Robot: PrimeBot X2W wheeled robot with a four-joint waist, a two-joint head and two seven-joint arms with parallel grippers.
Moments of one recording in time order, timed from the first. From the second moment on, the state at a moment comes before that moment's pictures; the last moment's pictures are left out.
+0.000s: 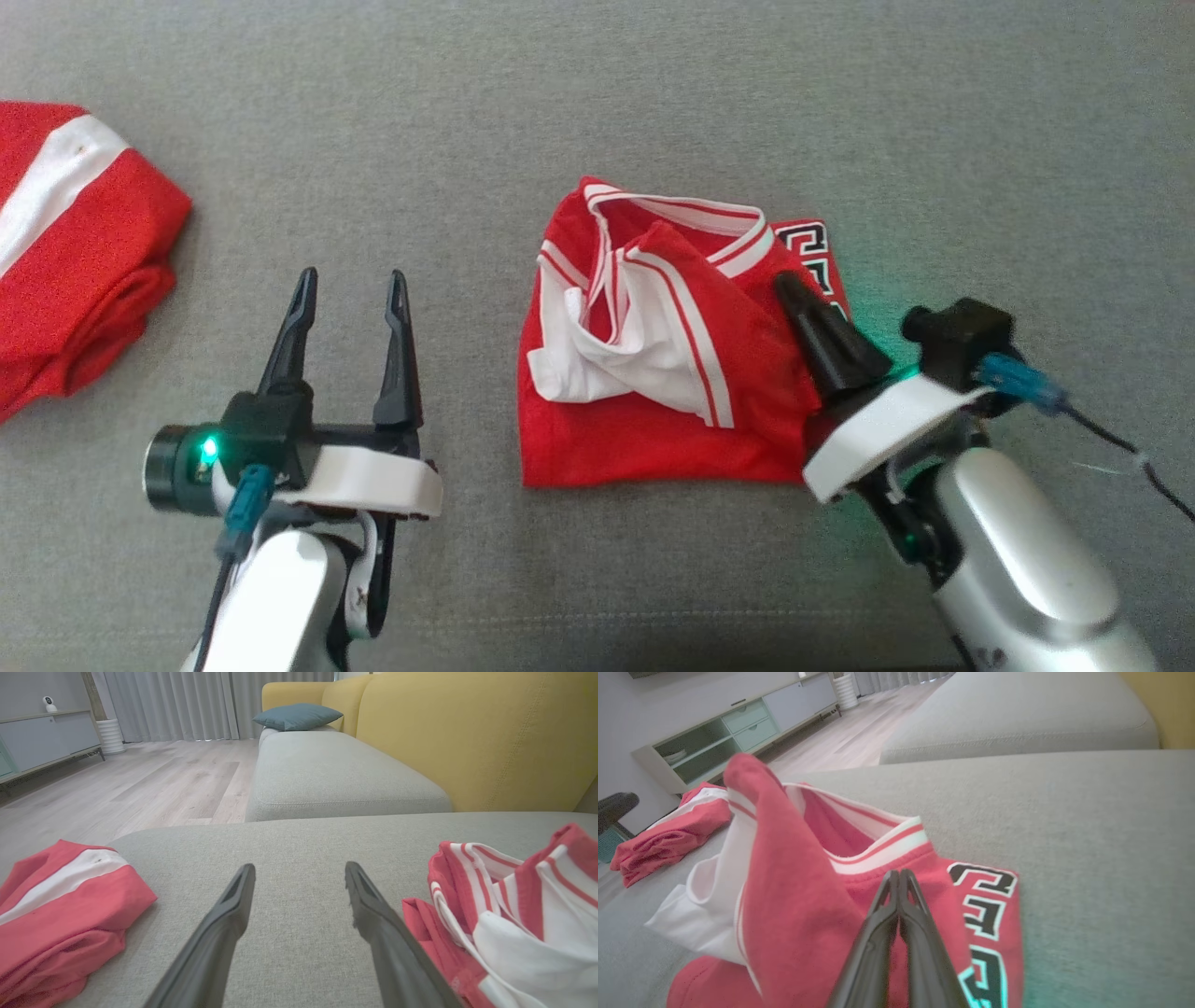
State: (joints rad) left arm -0.18 0.21 -0.41 0.03 -0.24 0.32 -0.25; right arm -0.32 -0.20 0.42 0.25 0.39 0.13 -0.01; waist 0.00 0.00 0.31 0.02
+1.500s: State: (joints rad) left arm -0.19 0.18 -0.40 0.03 -0.24 0.31 -0.25; right arm -0.43 -0.38 0.99 0.06 0.74 0.13 0.17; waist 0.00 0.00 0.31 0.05
